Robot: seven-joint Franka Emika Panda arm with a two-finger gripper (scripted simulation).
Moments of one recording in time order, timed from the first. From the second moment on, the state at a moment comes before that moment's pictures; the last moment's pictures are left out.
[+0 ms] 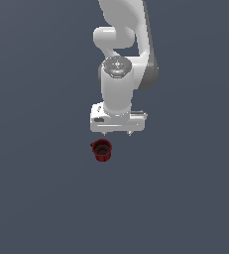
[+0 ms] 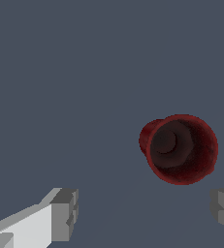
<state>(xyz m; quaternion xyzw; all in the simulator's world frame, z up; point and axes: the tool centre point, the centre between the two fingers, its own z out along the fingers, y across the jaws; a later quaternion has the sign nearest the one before) -0.006 0.013 0.175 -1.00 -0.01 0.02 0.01</state>
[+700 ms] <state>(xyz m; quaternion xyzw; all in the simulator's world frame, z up) -0.007 0.018 0.176 -1.00 0.00 0.01 0.01</state>
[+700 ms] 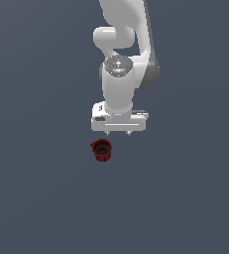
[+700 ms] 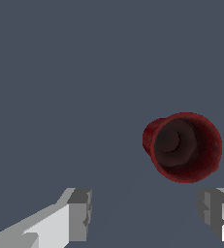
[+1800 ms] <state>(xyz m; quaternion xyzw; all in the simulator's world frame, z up) -0.017 -0.093 0.104 -0.97 0.24 0.00 0.02</state>
